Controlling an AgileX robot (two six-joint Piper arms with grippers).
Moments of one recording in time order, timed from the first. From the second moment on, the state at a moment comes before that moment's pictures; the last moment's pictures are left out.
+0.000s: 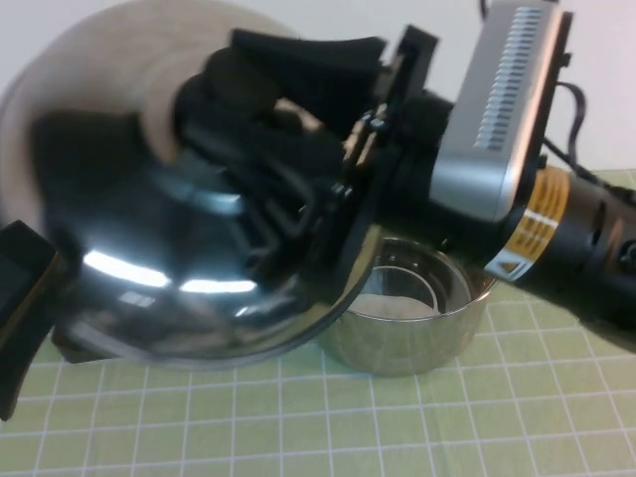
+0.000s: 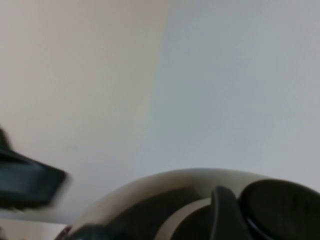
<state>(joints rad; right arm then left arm) 0.76 1.50 -1.01 -0.62 -0.92 0.33 -0.03 0.40 -0.40 1.26 -0.62 -2.45</state>
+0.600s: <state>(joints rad) 0.90 1.50 -1.04 -0.68 -0.82 0.36 -0.03 0.40 -0.41 1.23 -0.66 -2.39</state>
